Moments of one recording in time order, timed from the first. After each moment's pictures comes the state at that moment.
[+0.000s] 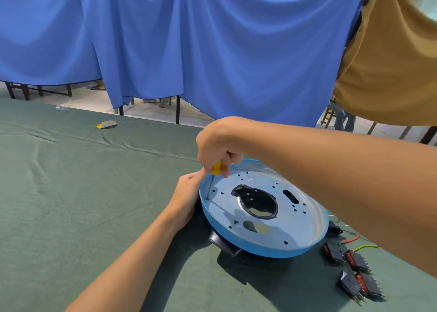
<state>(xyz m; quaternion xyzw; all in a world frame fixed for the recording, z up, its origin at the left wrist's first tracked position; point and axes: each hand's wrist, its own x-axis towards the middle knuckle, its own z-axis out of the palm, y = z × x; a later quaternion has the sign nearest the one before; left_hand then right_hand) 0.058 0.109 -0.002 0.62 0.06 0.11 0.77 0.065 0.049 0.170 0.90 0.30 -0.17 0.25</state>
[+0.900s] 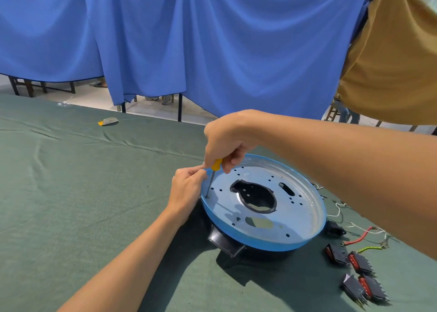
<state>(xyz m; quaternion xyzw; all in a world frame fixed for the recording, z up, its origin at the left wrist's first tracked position) 0.065 0.111 -0.007 0.70 0.08 0.24 0.67 0.076 0.031 0.172 0.93 0.29 -0.21 0.03</state>
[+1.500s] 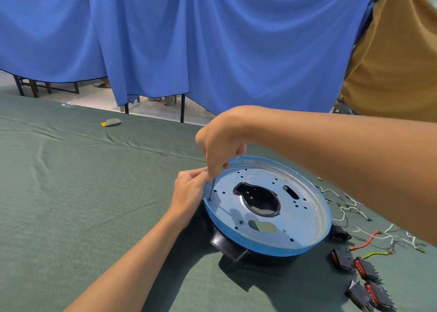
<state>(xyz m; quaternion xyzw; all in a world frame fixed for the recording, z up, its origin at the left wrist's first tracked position) 0.064 0.109 -0.007 0.70 0.06 0.25 0.67 0.069 0.045 0.179 0.87 0.39 -0.12 0.27</state>
